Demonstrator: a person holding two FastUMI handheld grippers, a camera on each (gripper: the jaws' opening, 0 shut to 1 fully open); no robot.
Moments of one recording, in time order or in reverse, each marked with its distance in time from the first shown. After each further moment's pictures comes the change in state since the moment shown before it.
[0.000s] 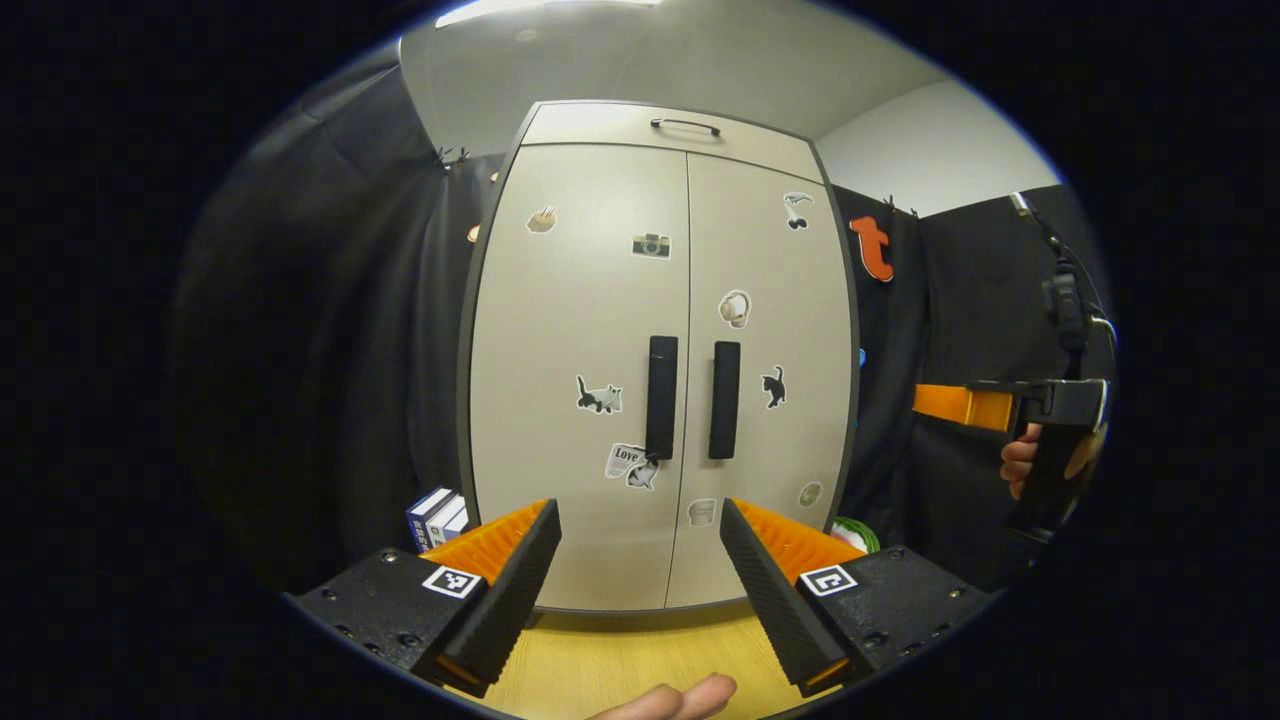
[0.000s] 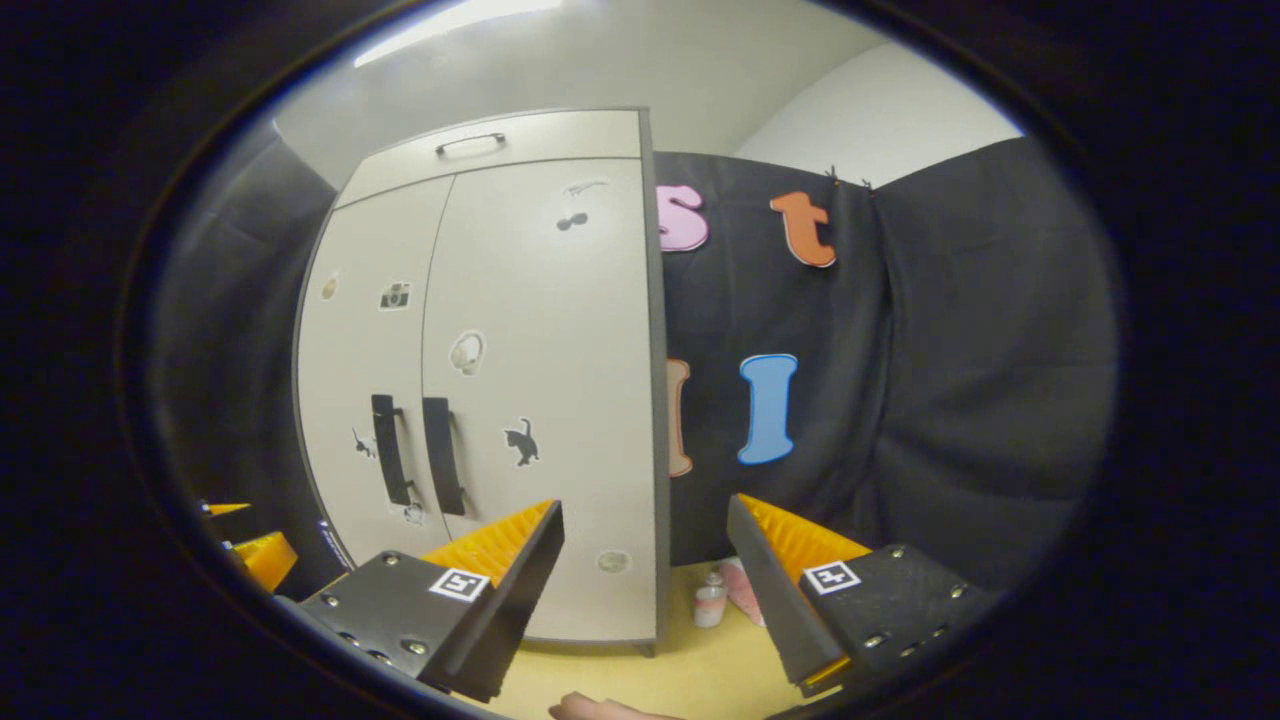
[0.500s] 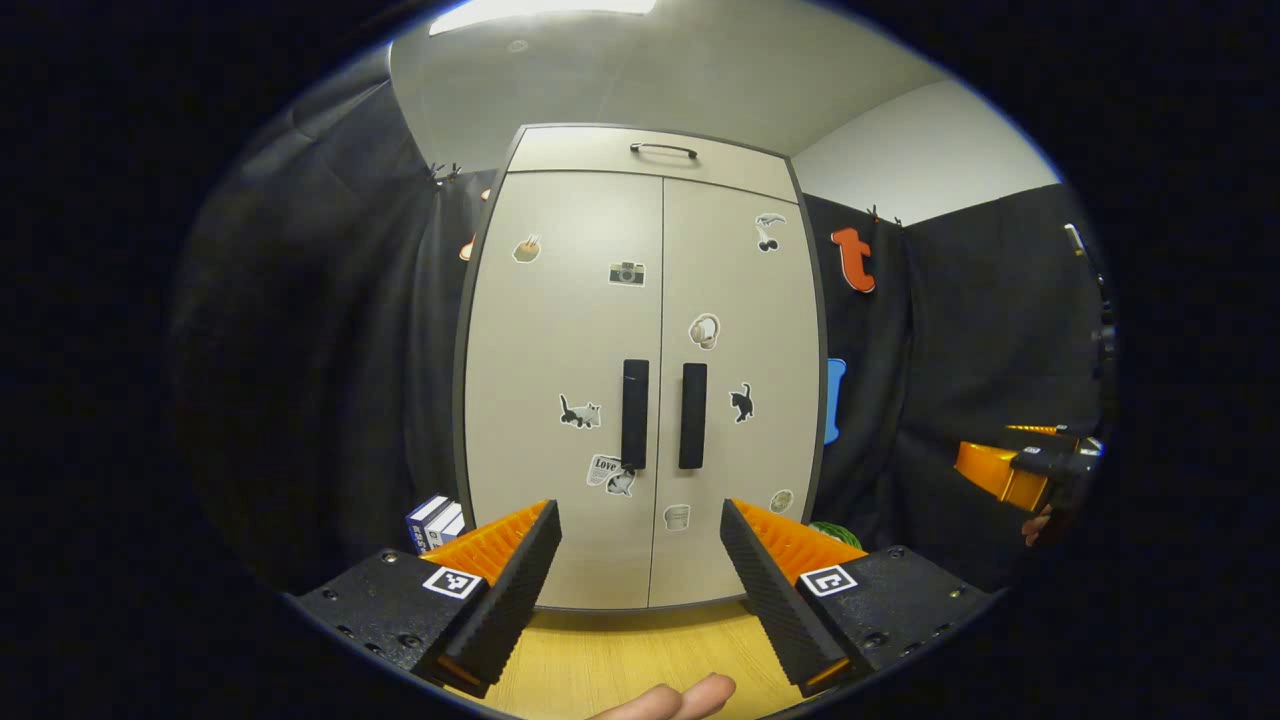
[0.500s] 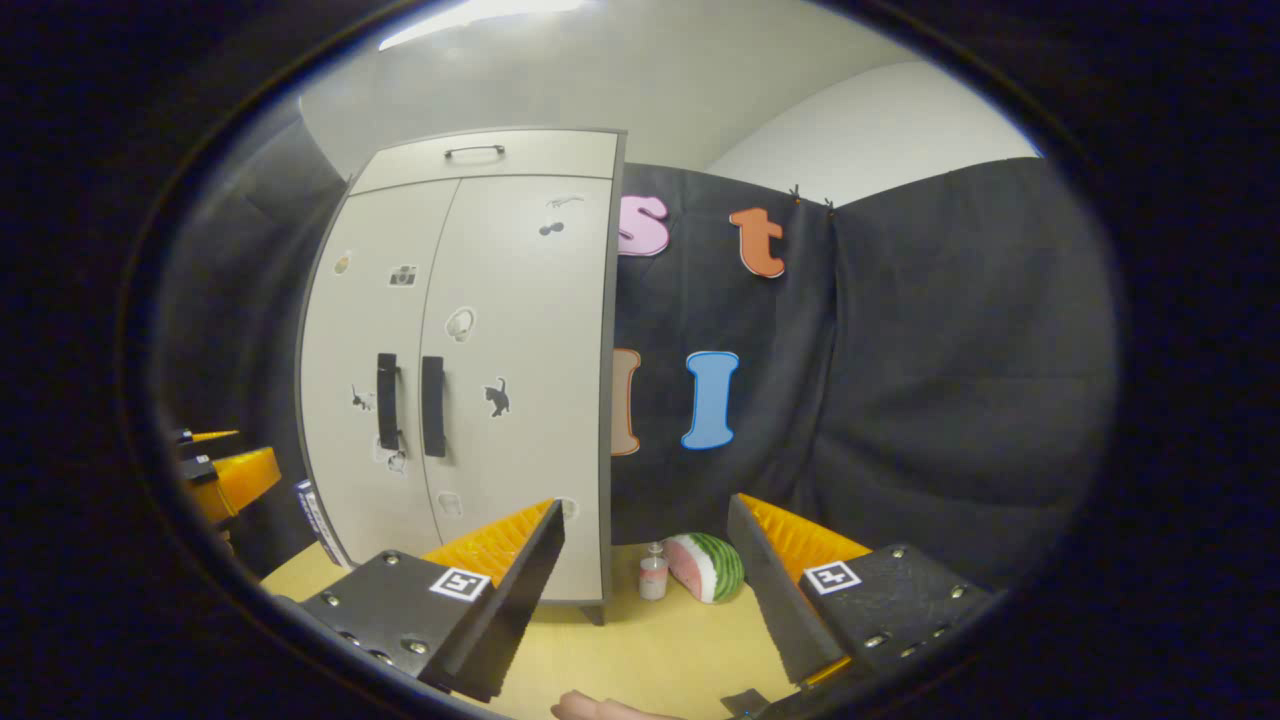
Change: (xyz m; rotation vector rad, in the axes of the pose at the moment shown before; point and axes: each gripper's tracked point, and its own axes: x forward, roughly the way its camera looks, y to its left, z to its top) left arm -0.035 -0.028 0.020 0.001 -0.032 -0.035; right arm -0.113 -0.065 -0.015 -0.052 -0.013 -0.162
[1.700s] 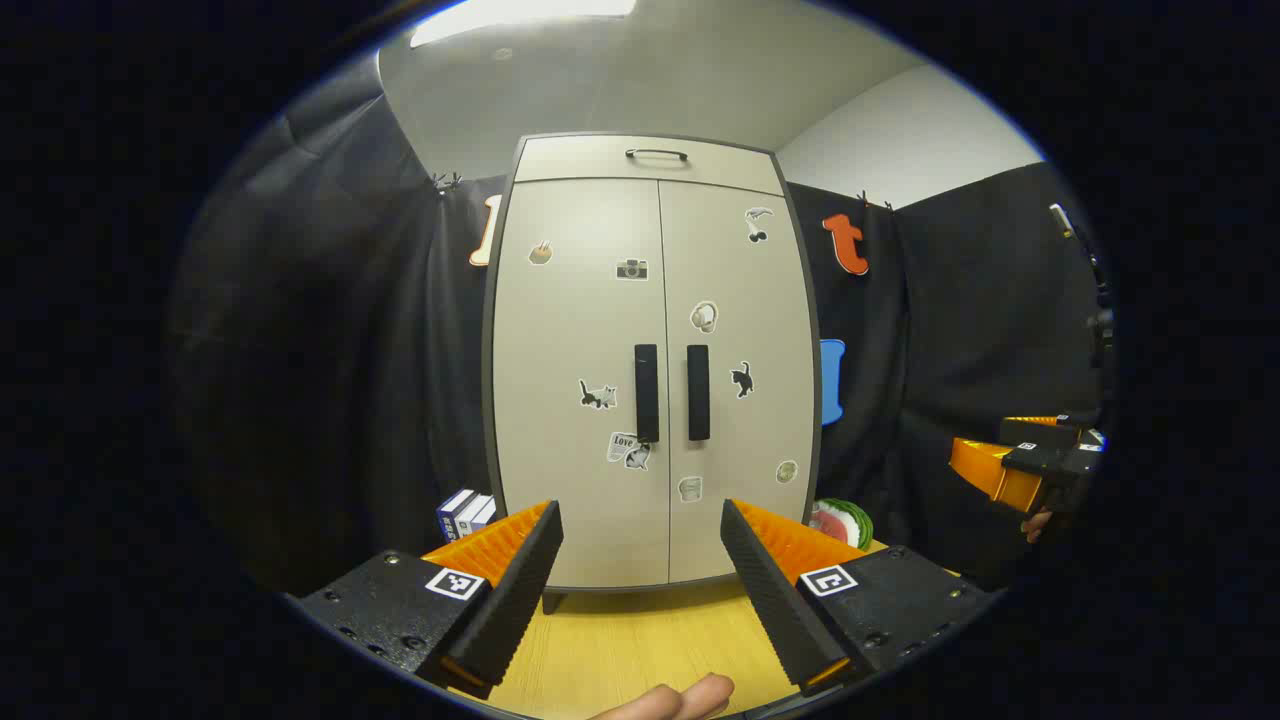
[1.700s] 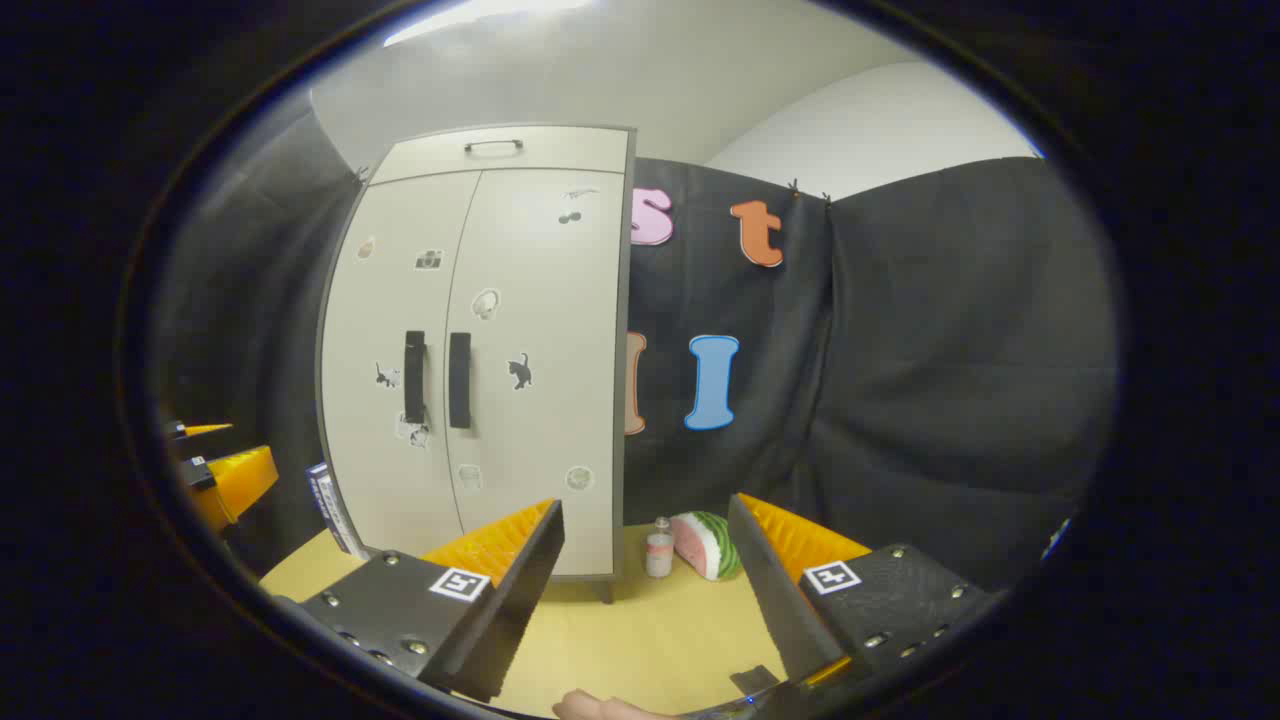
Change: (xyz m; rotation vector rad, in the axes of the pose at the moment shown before) left arm -0.009 0.003 -0.008 0.031 0.032 -0.001; right arm -0.058 0.020 -0.029 -0.031 0.028 -0.006
